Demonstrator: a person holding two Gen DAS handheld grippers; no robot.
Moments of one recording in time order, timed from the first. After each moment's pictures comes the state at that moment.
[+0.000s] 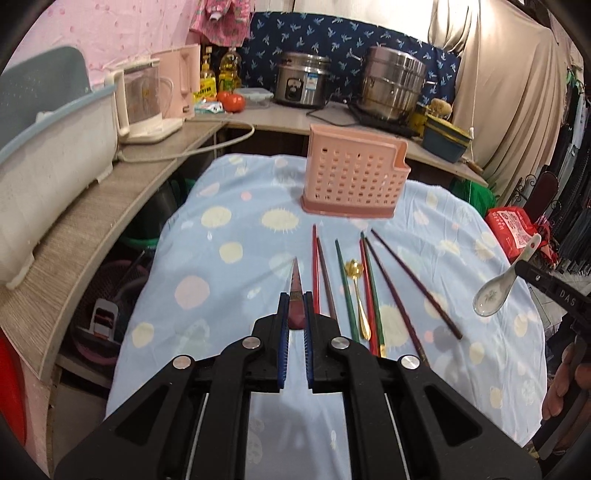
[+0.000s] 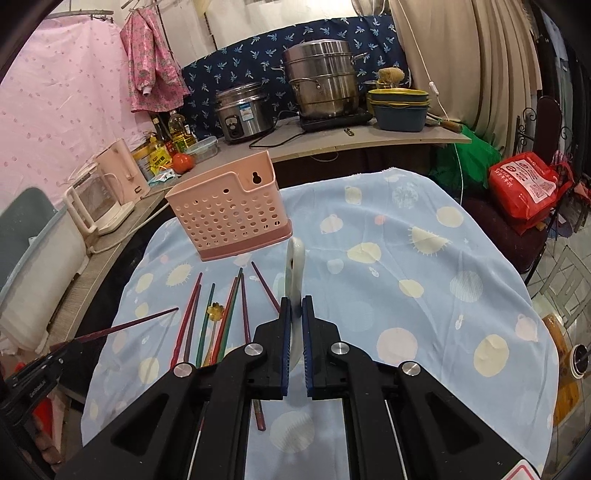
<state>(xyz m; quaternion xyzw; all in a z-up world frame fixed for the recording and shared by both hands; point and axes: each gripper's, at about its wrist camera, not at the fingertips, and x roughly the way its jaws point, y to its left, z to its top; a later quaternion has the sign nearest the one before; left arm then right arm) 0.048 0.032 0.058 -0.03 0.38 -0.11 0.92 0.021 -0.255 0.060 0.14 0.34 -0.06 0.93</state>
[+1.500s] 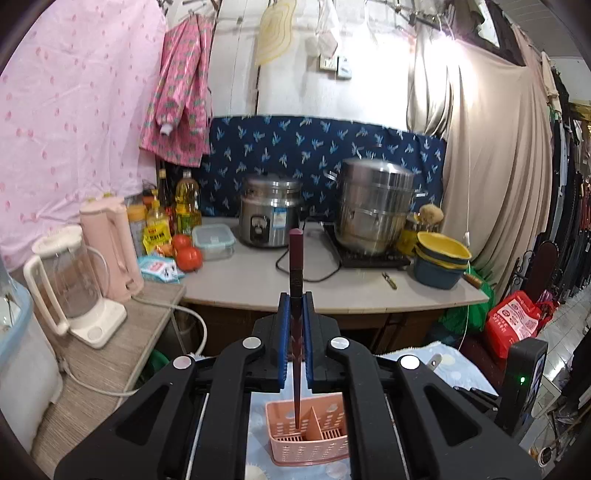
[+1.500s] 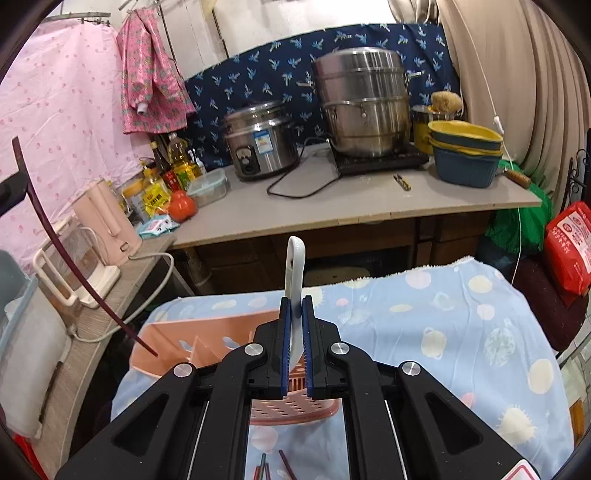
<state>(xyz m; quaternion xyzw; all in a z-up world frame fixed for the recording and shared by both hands) 0.288 -0.048 0.213 -0.02 0.21 -0.14 0.97 0.291 -0.266 0.093 0.13 0.32 -0.03 0.94</state>
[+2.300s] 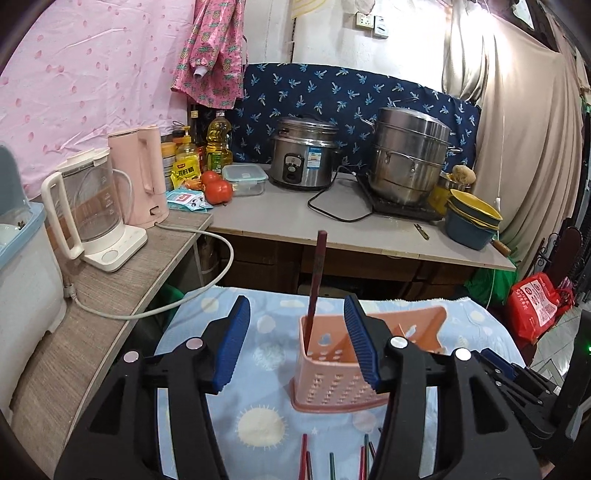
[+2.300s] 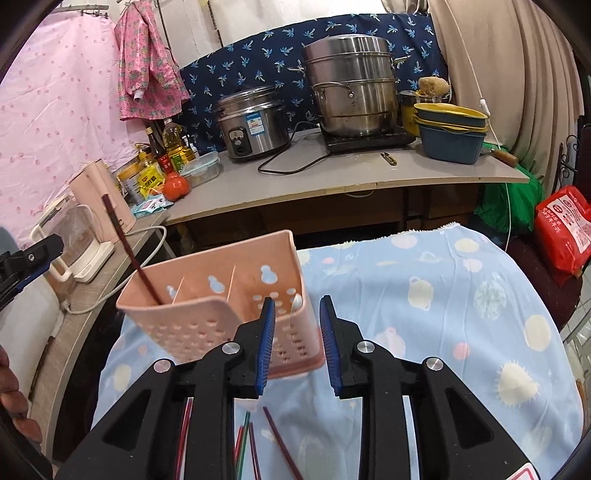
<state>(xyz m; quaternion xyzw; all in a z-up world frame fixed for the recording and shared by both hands) 0.265 -0.024 0.133 -0.03 0.28 -0.09 0.96 0.239 -0.262 0.060 0.13 0.33 -0.04 0.93</state>
